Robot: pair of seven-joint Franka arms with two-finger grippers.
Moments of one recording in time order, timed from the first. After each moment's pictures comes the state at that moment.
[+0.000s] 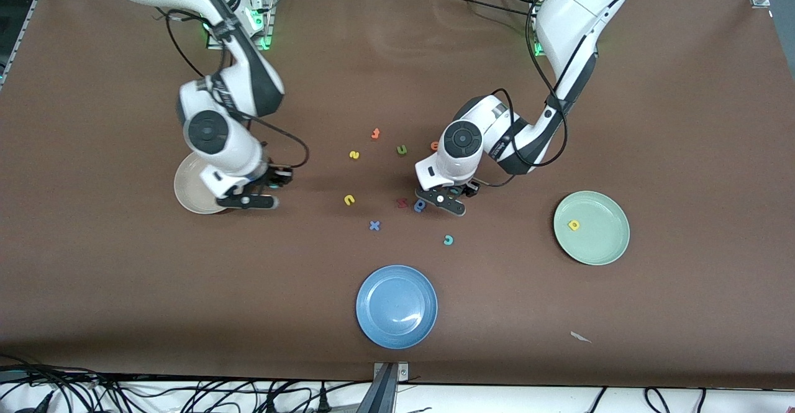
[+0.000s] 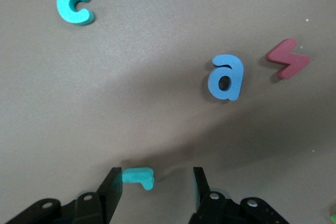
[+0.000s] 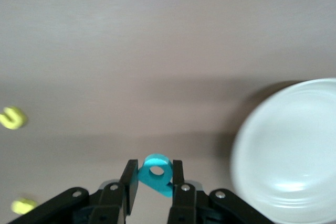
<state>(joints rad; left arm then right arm) -0.37 0.72 -0.29 -1.70 0.23 2.30 -0.31 0.18 0.36 0.14 -1.95 -0.06 2.21 0.33</state>
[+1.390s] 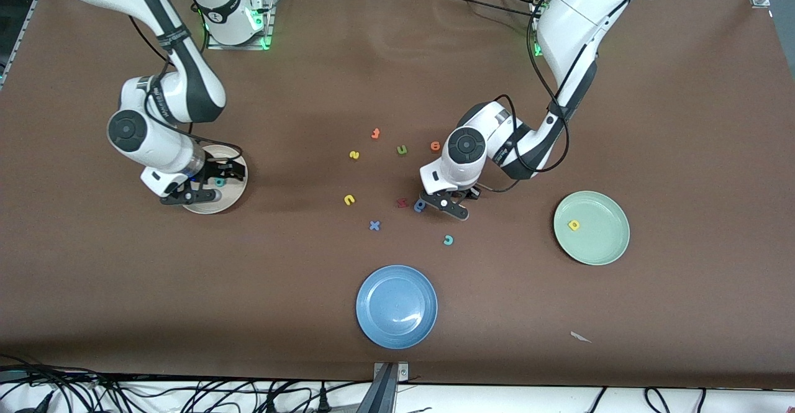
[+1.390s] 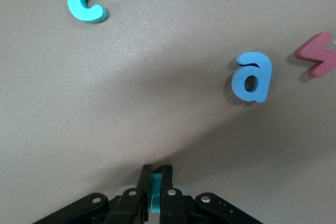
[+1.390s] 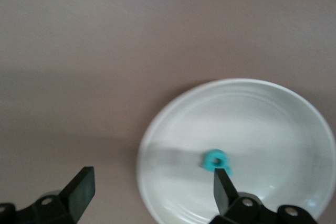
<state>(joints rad) -0.35 0.73 -0.28 -1.70 0.24 2.31 -0.28 0.04 0.33 0.15 -2.12 0.00 2.39 0.12</state>
